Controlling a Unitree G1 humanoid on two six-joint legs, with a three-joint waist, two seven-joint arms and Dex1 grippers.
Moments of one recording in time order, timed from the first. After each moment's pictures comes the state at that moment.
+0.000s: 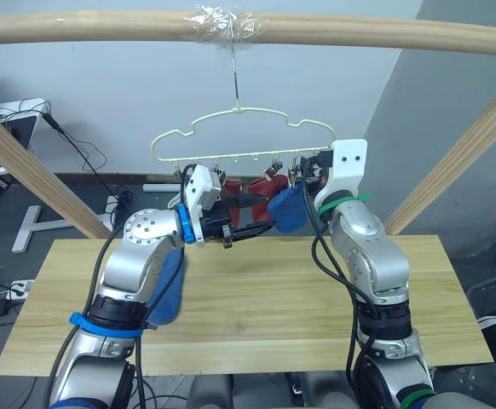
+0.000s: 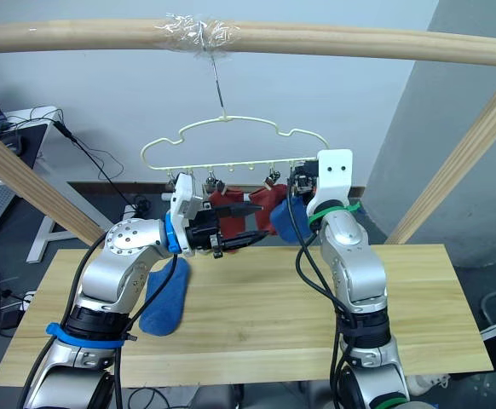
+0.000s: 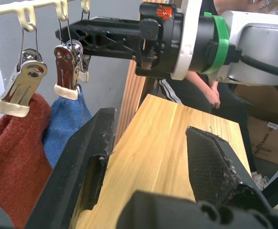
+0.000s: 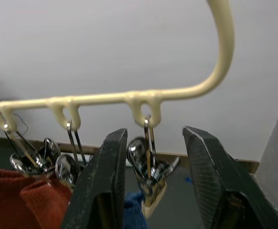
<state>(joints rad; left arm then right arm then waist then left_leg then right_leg) -0.48 0.48 -0.09 -0.06 -0.36 0.24 -1.05 -0.52 0.06 0.04 -0.28 0.06 0.69 -0.03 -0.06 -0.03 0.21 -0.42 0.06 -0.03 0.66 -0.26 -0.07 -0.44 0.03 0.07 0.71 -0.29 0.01</state>
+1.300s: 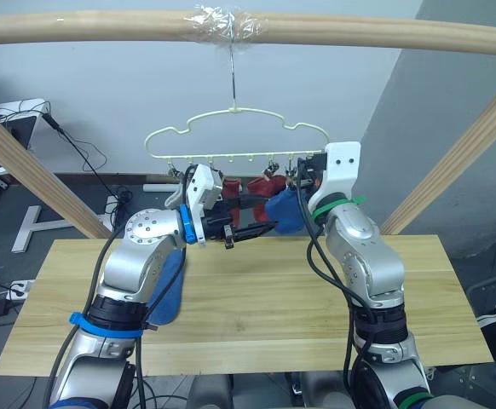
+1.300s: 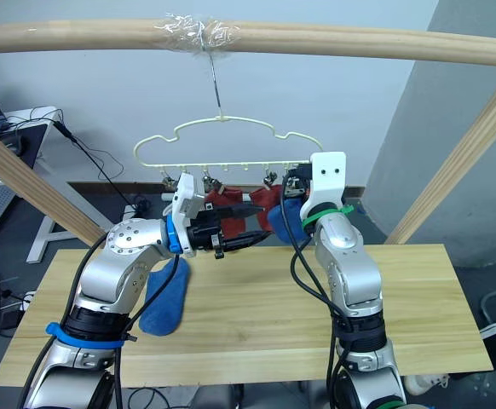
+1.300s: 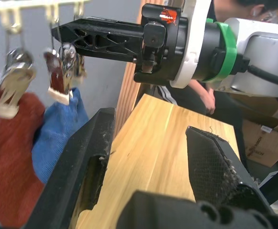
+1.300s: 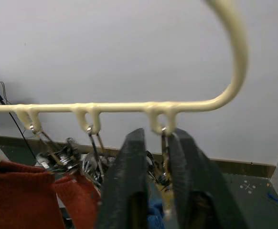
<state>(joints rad) -0.49 0.47 -0.09 -0.09 -0.40 0.30 -1.03 -0.53 0.09 0.05 -0.27 0.07 0.65 0.00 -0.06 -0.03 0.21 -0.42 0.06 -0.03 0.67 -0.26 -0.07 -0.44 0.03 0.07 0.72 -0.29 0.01</state>
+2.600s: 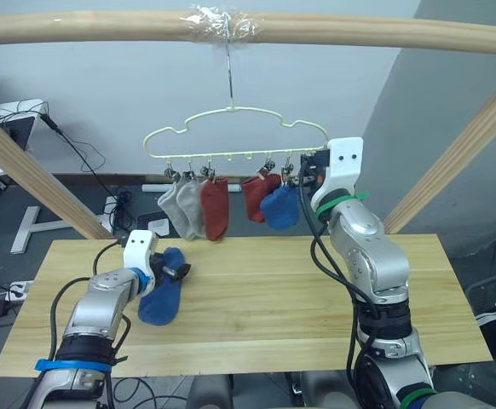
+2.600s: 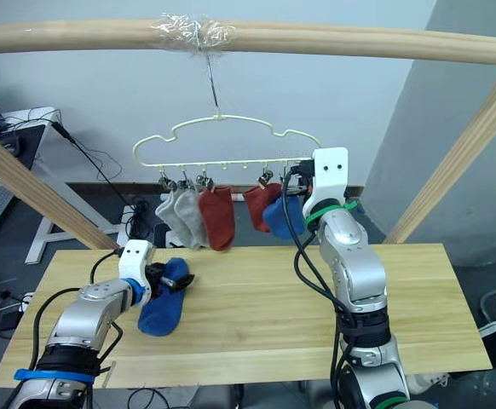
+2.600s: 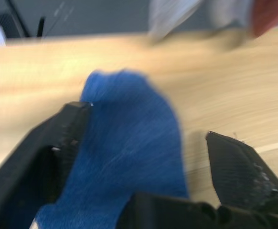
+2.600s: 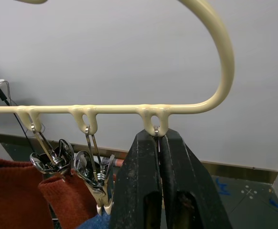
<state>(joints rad) -0.25 0.56 0.05 0.29 -0.12 0.57 -0.55 -0.56 0.05 0.03 -0.26 0.09 0.66 0.04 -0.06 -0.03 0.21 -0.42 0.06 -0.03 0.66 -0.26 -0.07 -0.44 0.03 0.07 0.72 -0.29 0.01</state>
